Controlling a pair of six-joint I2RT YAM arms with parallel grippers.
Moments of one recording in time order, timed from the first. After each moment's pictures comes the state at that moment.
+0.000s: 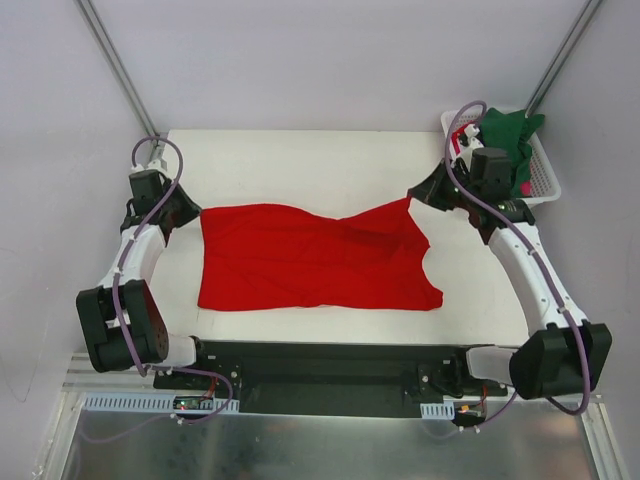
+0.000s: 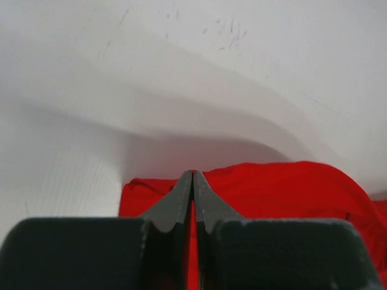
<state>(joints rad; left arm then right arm) 0.22 1.39 0.91 -0.20 0.28 -0.41 0.15 1.30 1.18 -0.41 -0.38 0.50</state>
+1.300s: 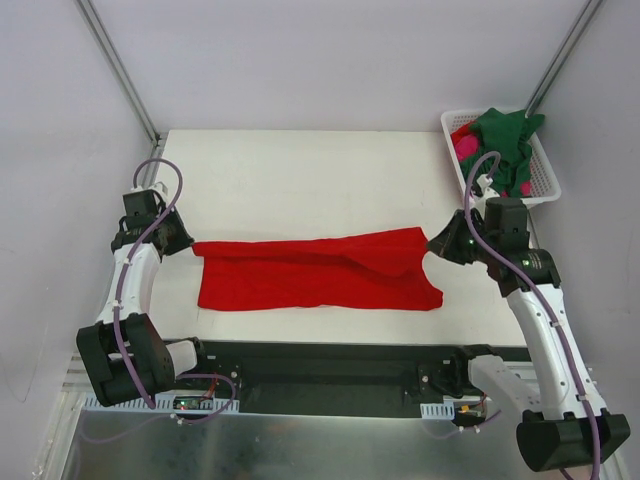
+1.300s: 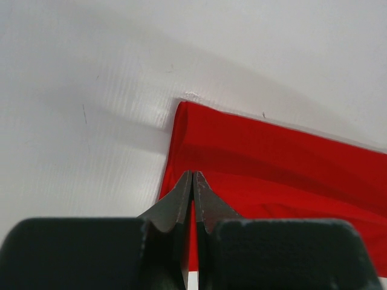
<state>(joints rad) 0.28 1.20 0.83 -0.52 0.23 -0.22 0.15 0.90 0.99 -0.80 -0.27 0.45</state>
